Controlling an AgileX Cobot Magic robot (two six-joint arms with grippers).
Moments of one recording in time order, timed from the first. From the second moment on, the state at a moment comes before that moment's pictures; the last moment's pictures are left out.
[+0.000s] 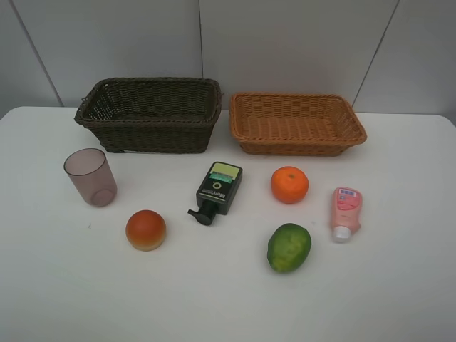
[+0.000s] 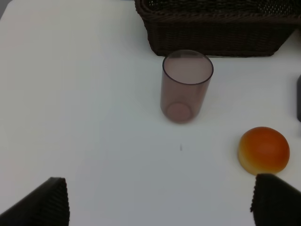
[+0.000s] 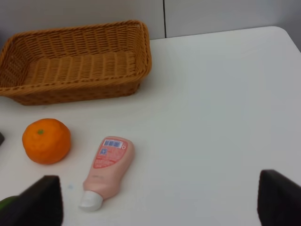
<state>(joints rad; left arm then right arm) -0.03 -0.01 -0.51 0.03 1.06 -0.10 -0.02 0.00 -0.52 -0.06 1.06 0.12</state>
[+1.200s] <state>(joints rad) -0.03 -0.01 -0.51 0.03 1.06 -0.10 0.16 0.83 -0.63 -0.07 0.90 0.12</state>
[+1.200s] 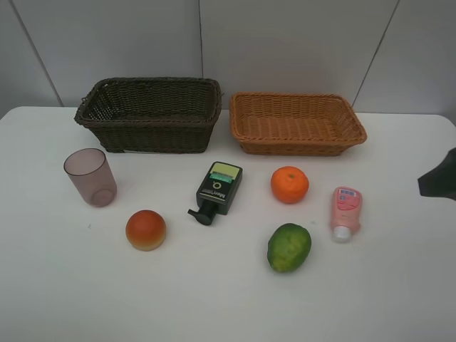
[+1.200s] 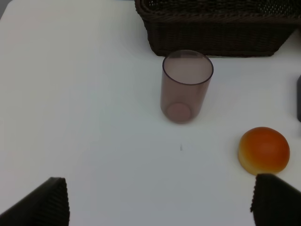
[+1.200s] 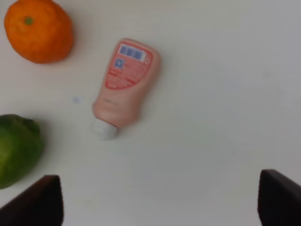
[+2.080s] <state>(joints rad) -0.03 -0.01 -0.51 0.03 1.06 -0.10 0.47 1.63 -1.06 -0.11 0.73 0.20</state>
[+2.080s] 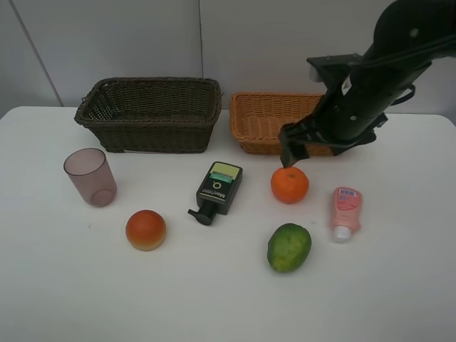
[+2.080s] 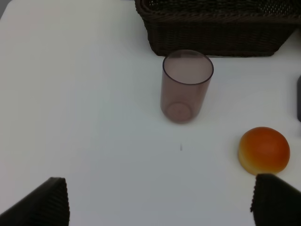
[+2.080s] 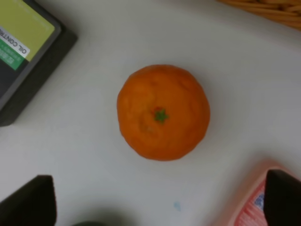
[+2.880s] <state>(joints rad) -0.03 -0.01 -0.51 0.03 1.06 -0.10 0.50 1.77 -1.12 -0.11 0.62 0.46</state>
